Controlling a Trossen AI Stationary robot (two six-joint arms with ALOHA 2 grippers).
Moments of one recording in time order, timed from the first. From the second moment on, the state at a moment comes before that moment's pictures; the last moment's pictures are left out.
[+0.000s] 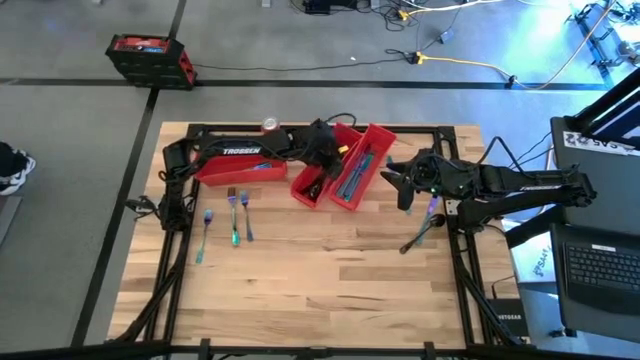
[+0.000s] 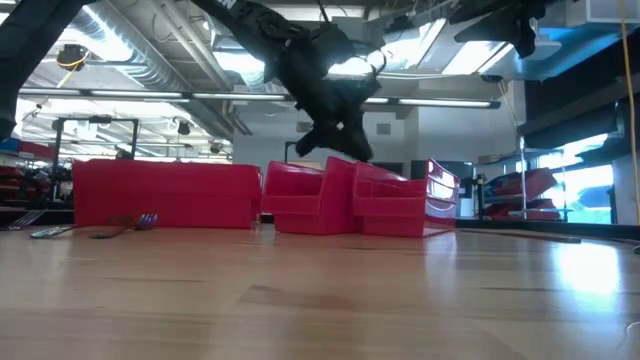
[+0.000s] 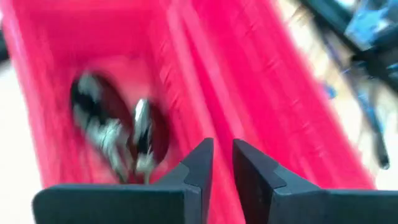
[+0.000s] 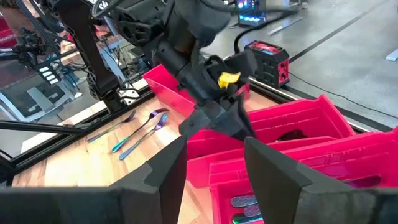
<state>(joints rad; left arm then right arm) 0.37 1.94 1.51 -0.29 0.04 -0.40 0.07 0.77 0.78 -0.36 0.45 0.52</state>
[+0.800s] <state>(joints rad) 0.25 1.74 1.51 -0.20 0.09 -0.08 0.06 0.91 0.78 -0.43 0.27 0.59</state>
